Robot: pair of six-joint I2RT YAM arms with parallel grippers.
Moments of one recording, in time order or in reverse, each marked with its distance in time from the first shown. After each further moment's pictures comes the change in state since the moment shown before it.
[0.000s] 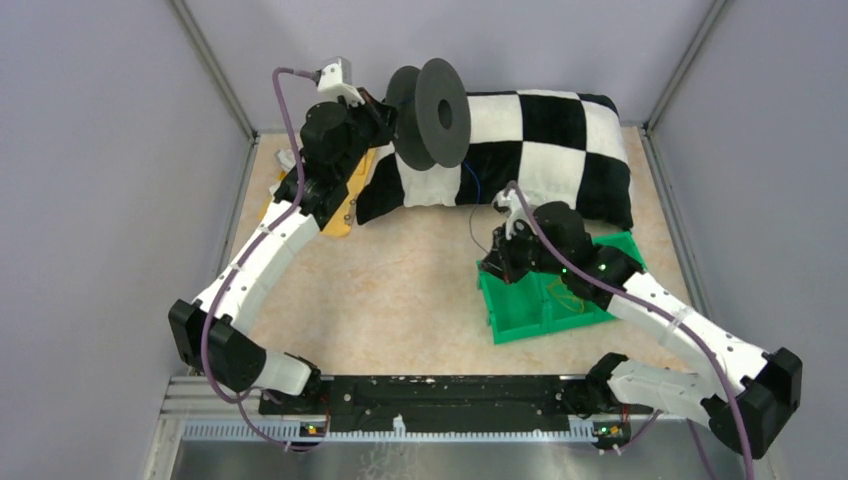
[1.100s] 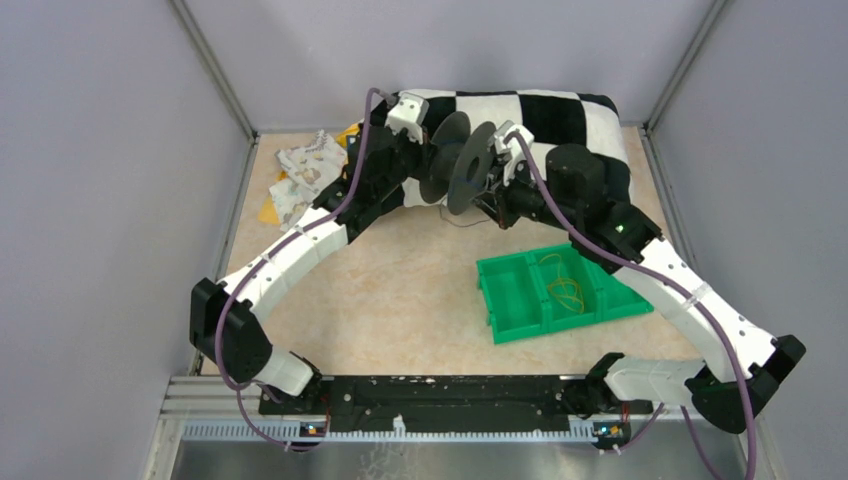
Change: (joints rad) left arm -0.154 0.064 -0.127 0.074 0.068 0.369; right arm 0.041 0.176 0.490 -0.064 0.066 -0.248
